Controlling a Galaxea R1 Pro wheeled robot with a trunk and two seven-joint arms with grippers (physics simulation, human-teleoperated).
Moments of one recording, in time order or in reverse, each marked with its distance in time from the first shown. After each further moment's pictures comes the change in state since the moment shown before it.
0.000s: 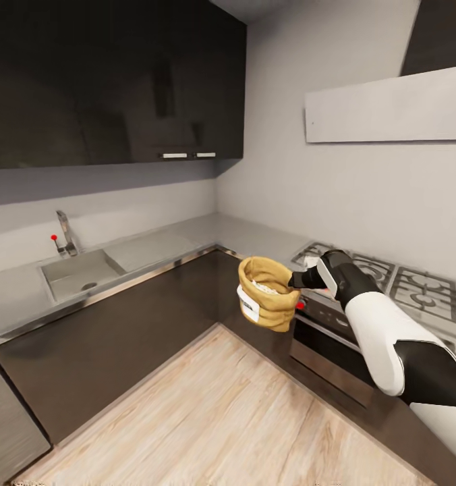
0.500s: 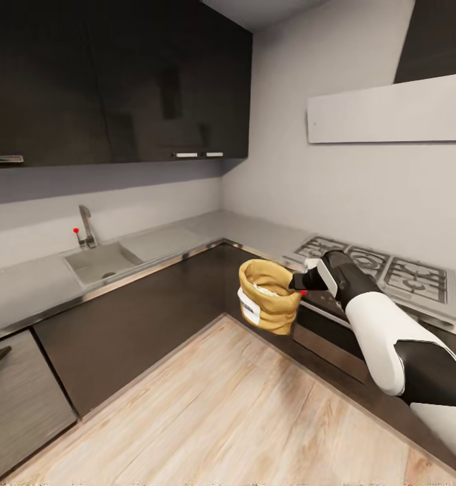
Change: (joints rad) left arm 0.000 0.000 0.001 0.000 0.000 0.000 0.000; right arm 0.000 -0.002 0.001 0.002 0.005 0.030 0.000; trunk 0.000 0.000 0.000
